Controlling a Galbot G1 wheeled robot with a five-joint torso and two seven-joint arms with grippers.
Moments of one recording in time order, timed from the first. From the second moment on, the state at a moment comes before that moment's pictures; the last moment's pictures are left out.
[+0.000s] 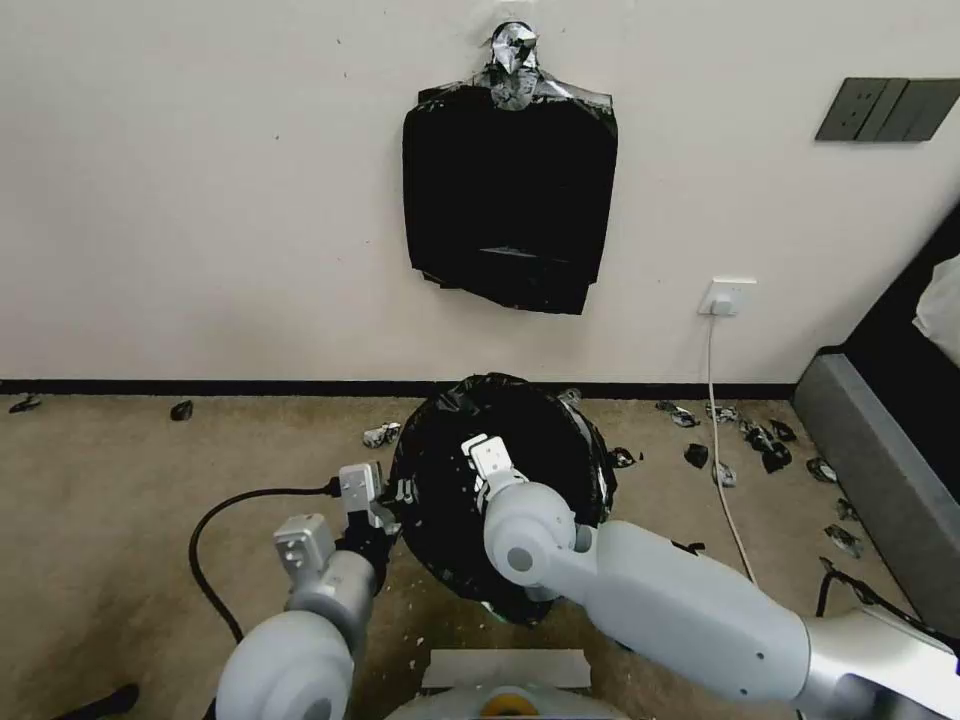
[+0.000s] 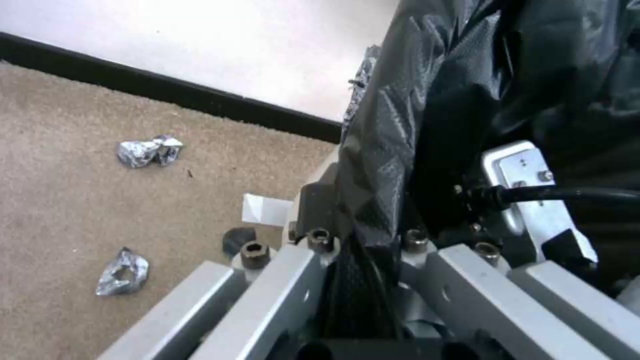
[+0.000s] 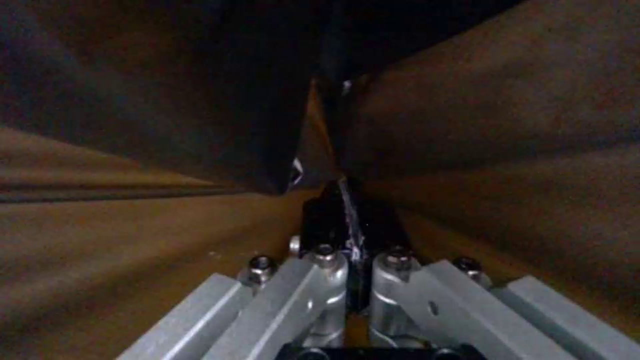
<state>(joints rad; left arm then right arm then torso) 1.59 -1.12 -0.22 -2.32 -0.77 0.34 -0.50 -0.62 1.14 -0.63 1.83 1.19 -0.72 1.03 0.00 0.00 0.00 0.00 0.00</state>
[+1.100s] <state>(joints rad) 1.40 -1.14 -0.16 -2.18 -1.22 0.53 -0.88 -0.74 0.76 -0.45 2.33 1.28 -0.72 0.84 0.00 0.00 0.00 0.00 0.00</state>
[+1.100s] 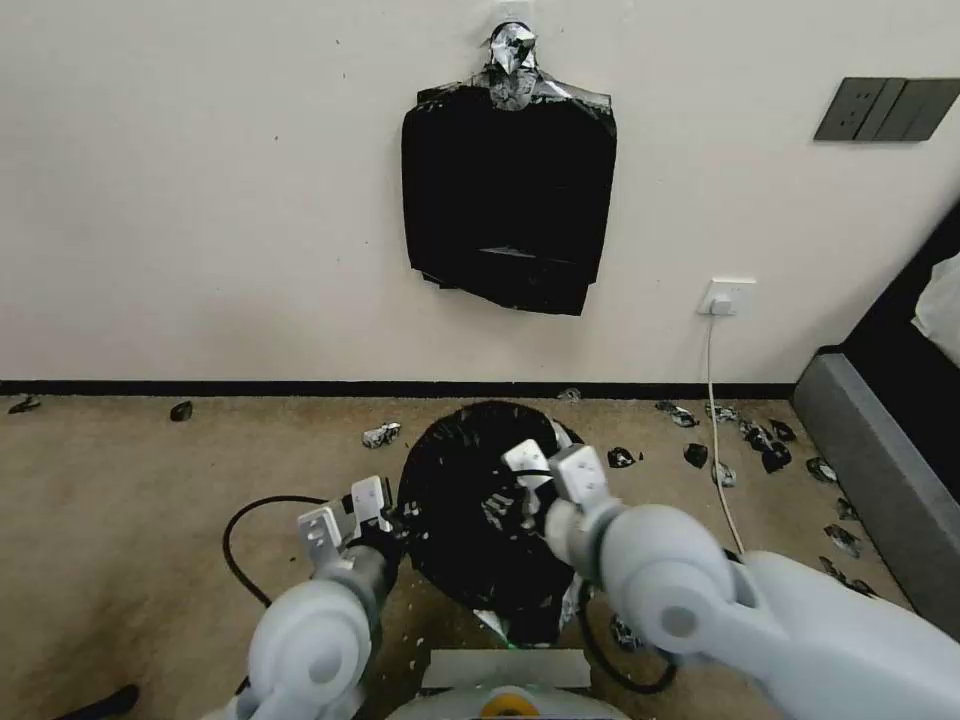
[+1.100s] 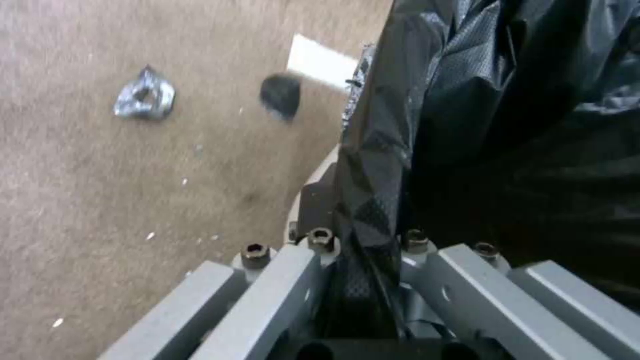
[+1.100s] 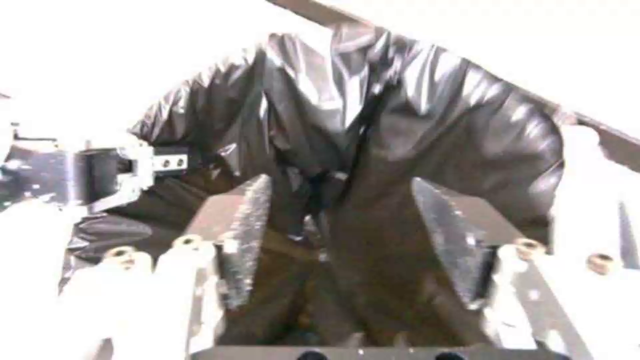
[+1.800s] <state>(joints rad) 1.30 -1.15 -0.11 -2.08 -1.20 0.57 -0.90 -0.76 0.74 -0.40 2.33 1.26 -0.72 0.82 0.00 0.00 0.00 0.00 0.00</state>
